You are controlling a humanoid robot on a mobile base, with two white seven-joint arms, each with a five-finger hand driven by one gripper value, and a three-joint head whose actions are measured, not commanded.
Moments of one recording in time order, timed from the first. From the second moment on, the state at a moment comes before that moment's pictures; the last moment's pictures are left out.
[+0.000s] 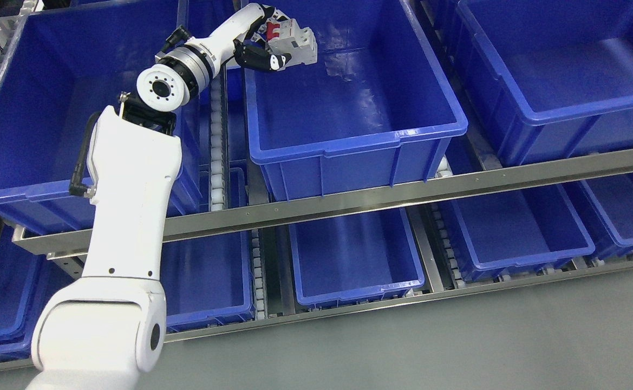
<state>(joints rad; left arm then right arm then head) -1.27 0.05 -0.05 -0.85 -0.64 -0.02 -0.58 0.00 0.00 -0.04 -0.16 -0.04 0.07 0.00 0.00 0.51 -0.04</state>
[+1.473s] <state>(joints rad) -1.38 0.00 -0.10 -0.50 -0.64 -0.06 -0.37 0.00 0.00 -0.04 -0.16 -0.04 0.07 0.00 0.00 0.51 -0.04</state>
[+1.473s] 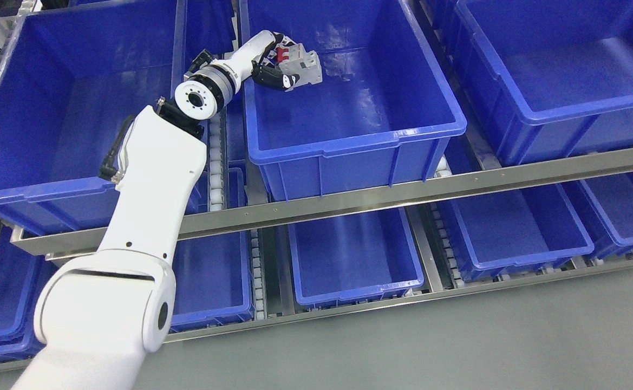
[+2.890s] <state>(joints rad) -1.36 0.00 -0.05 -0.50 -0.51 -0.15 -0.27 0.00 0.00 -0.04 -0.16 -0.04 0.07 0.00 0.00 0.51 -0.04</state>
